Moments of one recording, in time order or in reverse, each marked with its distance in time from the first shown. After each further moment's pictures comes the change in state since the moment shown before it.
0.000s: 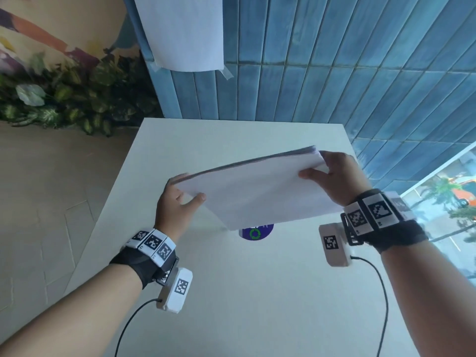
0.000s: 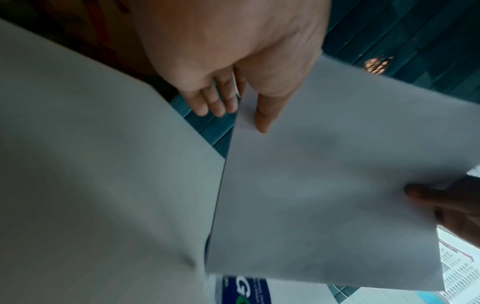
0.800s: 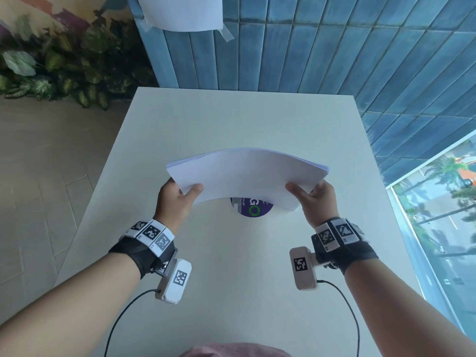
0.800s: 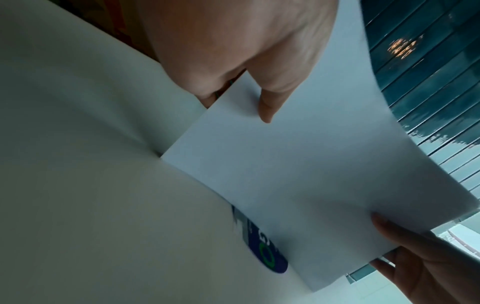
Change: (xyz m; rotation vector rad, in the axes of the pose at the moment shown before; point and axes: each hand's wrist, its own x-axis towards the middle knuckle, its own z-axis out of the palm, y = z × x) left_hand -0.018 -0.028 0.010 -0.041 -0.065 -0.013; right_hand -0.045 0.061 0.106 0.609 0.156 0.231
